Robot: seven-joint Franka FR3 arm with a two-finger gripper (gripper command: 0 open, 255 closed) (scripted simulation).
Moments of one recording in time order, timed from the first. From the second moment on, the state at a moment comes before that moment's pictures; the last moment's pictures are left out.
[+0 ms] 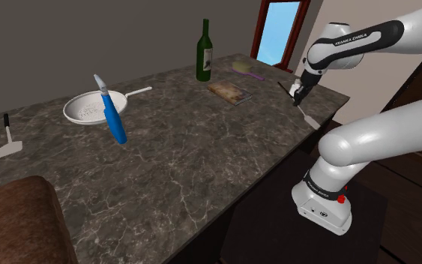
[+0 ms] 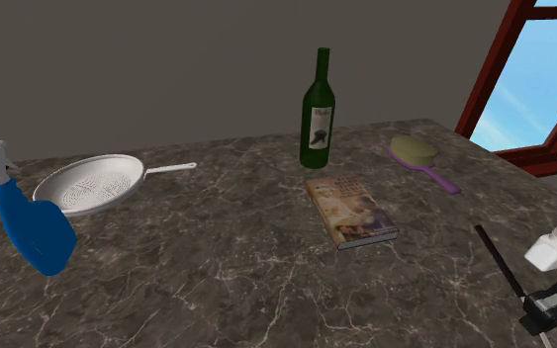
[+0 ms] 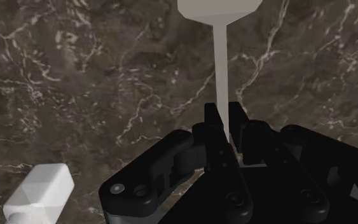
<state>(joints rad) -0.35 -0.60 -0.47 -2.72 -0.28 2.21 -0.49</state>
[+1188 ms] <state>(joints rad) -0.34 -0.53 -0.51 -2.78 -0.29 2.33 -0.50</state>
